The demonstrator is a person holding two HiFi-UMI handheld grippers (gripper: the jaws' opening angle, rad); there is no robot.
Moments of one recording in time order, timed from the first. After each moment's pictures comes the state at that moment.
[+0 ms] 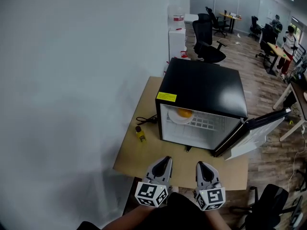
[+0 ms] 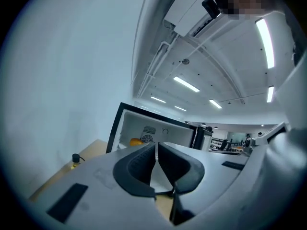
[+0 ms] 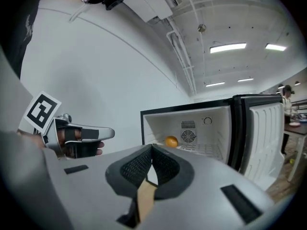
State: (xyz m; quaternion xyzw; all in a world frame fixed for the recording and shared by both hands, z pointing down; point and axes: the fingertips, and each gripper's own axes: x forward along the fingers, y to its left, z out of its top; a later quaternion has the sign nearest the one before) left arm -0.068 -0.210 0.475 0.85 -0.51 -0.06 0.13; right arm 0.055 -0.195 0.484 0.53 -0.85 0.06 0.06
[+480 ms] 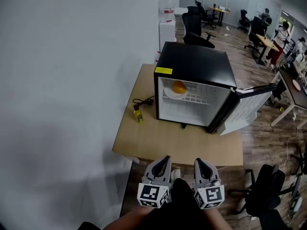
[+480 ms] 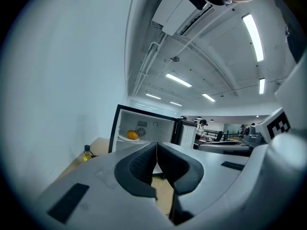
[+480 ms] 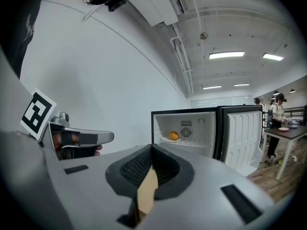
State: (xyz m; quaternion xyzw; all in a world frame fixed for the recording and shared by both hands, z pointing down) left arm -0.070 -0.072 0.484 0.86 -0.50 -0.02 0.11; right arm 0.043 -0.059 0.483 0.55 -0.83 0.05 0.07
